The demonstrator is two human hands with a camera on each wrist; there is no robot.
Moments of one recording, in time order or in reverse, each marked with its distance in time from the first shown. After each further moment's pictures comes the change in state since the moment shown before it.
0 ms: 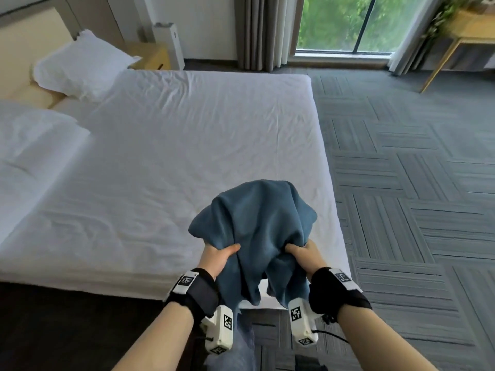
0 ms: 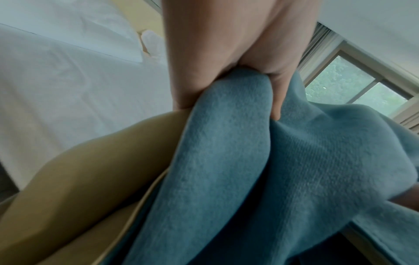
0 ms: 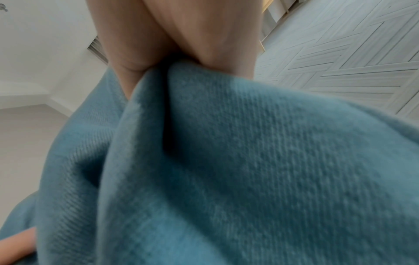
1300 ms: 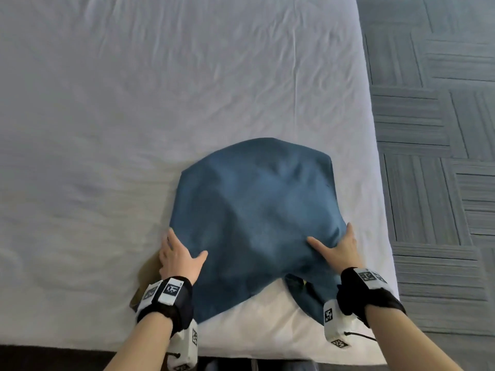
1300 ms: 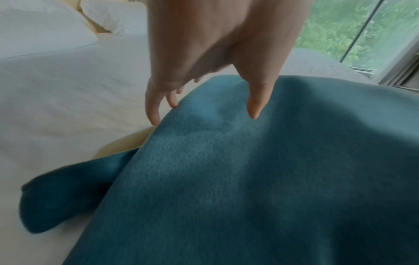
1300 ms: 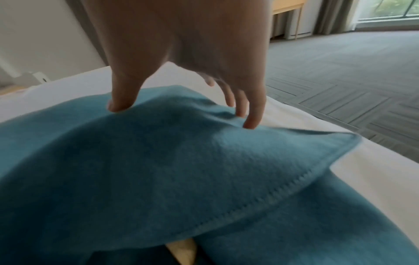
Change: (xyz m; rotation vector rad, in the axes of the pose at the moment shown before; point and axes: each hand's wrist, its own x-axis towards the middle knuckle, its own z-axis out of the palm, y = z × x) left_hand 0.332 -0.051 0.002 0.955 0.198 -0.297; right_hand 0.334 0.068 -0.007 -0.594 0.249 0.320
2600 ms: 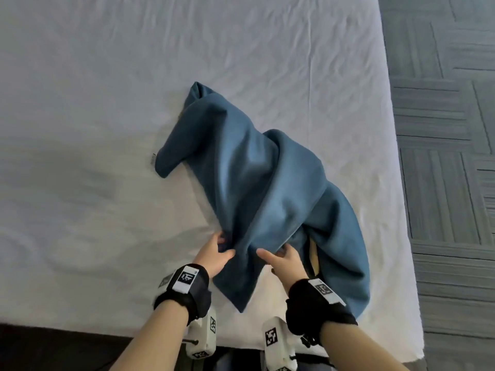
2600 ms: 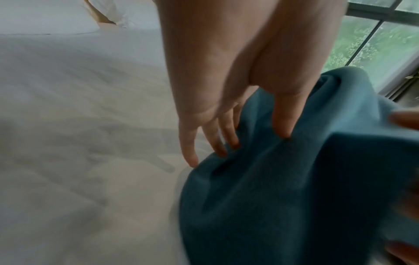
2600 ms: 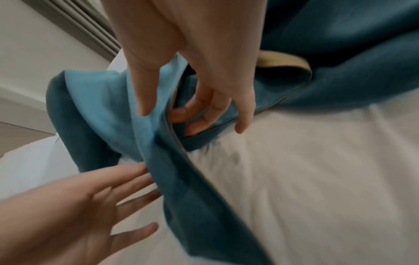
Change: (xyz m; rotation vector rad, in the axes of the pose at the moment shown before) left_hand 0.003 -0.004 0.034 -0.327 -0.461 0.114; right_hand -0.078 -0.032 0.113 0.493 -0.409 0.025
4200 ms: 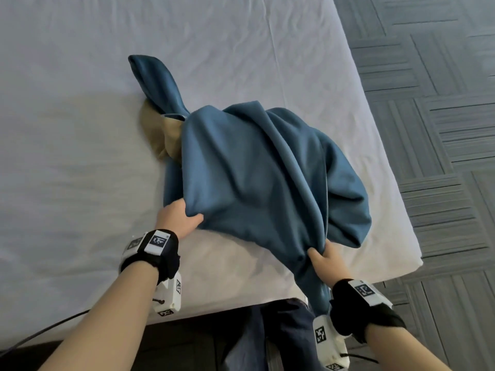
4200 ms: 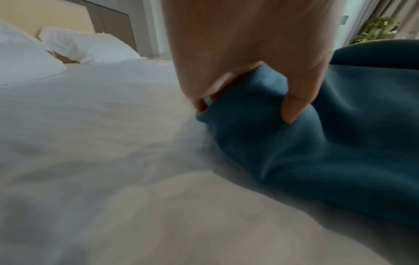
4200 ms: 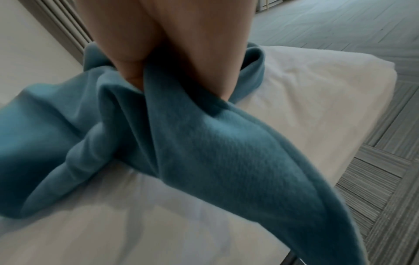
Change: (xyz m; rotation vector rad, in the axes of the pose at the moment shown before) left_hand 0.000 -0.042 -0.073 0.537 0.231 0.297; right_hand -0.076 0.107 -0.024 -0.245 0.352 -0.075
